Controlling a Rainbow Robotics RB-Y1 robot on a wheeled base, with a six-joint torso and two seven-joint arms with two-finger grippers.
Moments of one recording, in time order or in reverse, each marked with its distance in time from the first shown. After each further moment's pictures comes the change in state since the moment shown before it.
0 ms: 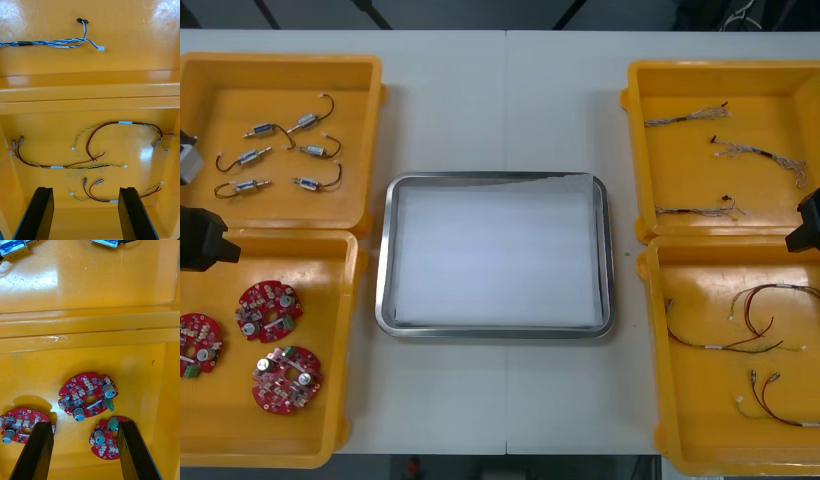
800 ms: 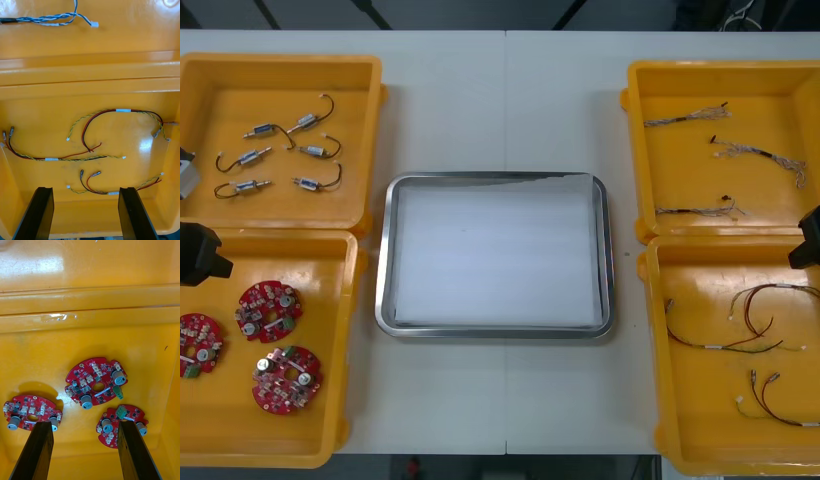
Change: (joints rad) right arm 0.042 0.000 0.000 0.000 -0.002 0.012 0.000; left arm 0.027 0.037 -0.020 0.000 0.015 0.000 0.000
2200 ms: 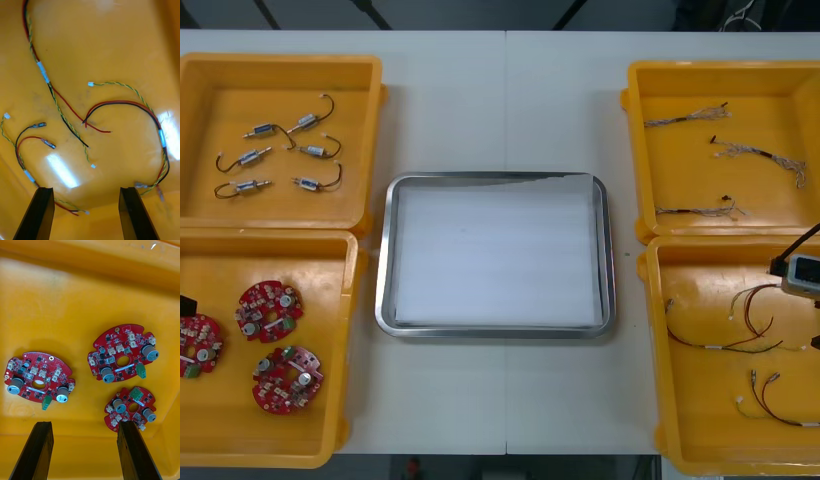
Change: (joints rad) right arm 0.346 -0.002 -0.081 0.000 -0.004 -0.264 1.369; left arm 0.367 -0.079 0.287 0.025 0.067 -0.060 -0.016
